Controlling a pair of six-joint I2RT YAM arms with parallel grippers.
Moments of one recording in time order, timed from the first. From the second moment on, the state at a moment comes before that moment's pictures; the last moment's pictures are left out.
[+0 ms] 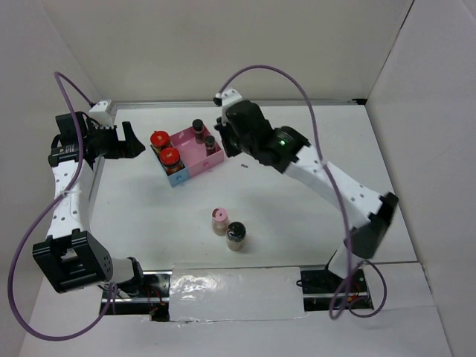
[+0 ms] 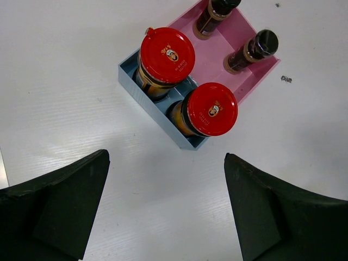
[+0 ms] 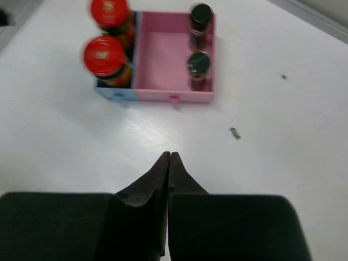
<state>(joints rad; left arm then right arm) 0.33 1.32 1.27 -0.63 0.57 0.10 0.83 1.80 1.93 -0.72 0.26 0.14</state>
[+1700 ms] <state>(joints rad) 0.33 1.32 1.27 -0.63 0.61 0.10 1.15 1.44 1.17 -0.76 0.30 0.49</state>
